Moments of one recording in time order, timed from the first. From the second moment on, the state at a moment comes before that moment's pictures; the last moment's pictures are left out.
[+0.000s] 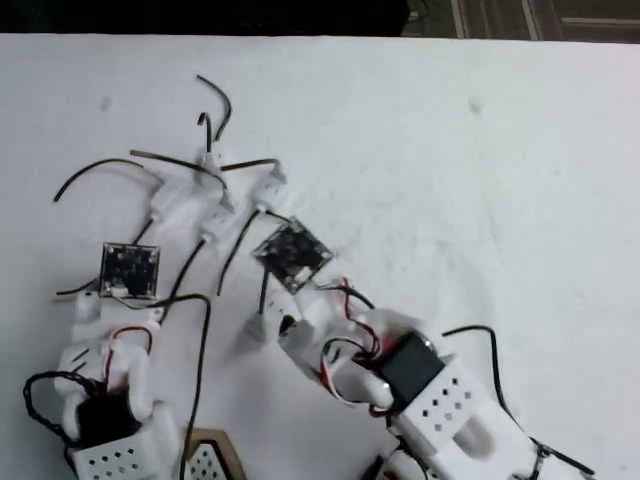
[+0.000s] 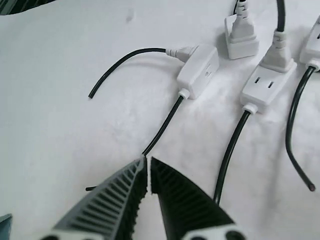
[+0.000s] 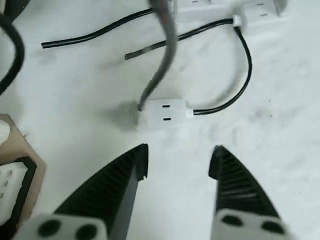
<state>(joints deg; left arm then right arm) -21.1 -103.9 89.7 59.9 -21.9 -46.6 -58.2 52.9 67.9 1.3</state>
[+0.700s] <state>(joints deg) 6.1 -103.9 89.7 69.8 -23.4 -21.7 -60.2 66.5 47.5 -4.8</state>
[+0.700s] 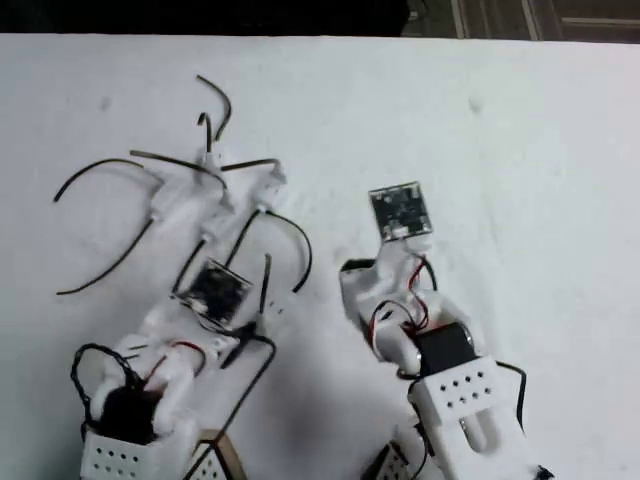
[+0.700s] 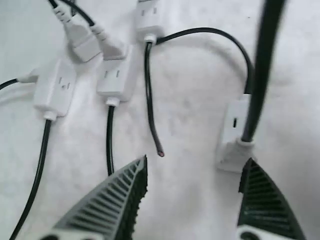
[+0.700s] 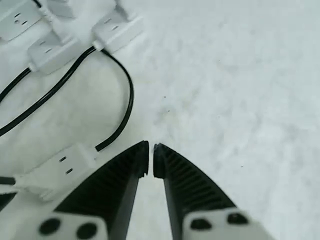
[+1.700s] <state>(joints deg) 15.3 -104.0 93.5 67.9 -21.8 -21.1 -58.6 66.9 44.4 -4.8</state>
